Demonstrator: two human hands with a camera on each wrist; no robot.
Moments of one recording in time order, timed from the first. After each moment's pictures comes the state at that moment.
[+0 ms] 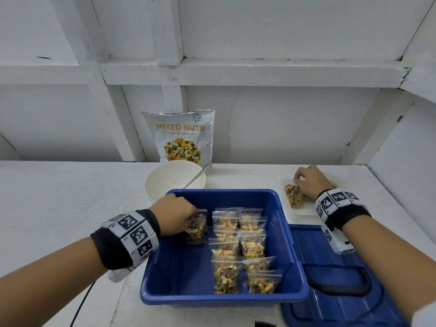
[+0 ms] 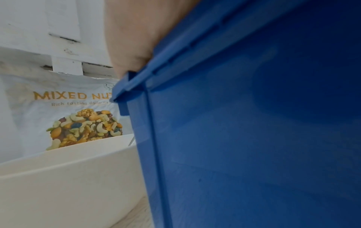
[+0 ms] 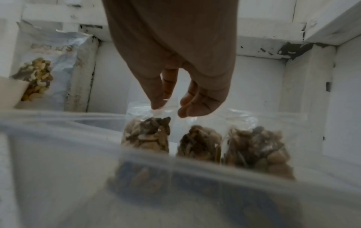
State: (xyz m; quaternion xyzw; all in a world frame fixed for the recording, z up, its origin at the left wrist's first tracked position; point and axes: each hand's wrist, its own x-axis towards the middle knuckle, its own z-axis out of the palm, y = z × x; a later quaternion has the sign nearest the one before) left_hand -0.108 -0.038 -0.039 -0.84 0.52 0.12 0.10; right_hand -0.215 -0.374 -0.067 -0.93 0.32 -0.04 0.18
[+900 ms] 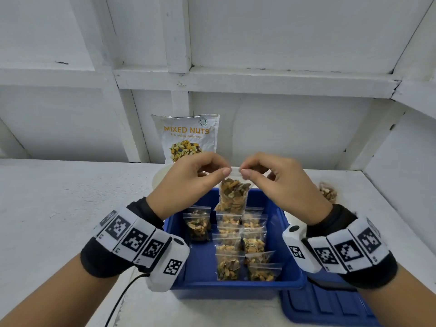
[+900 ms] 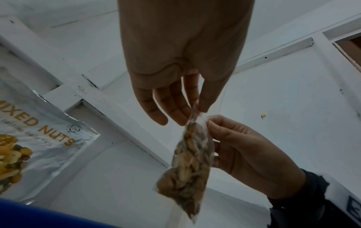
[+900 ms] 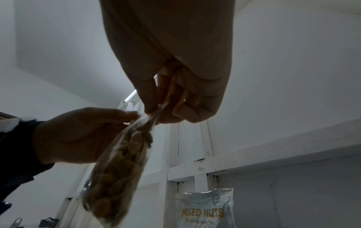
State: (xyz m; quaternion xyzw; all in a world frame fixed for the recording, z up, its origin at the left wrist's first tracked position) left_hand -0.170 -0.035 0.056 -0.73 0.45 0.05 -0.51; right_hand -0.268 -0.200 0.059 -0.90 -0.05 -0.23 0.37
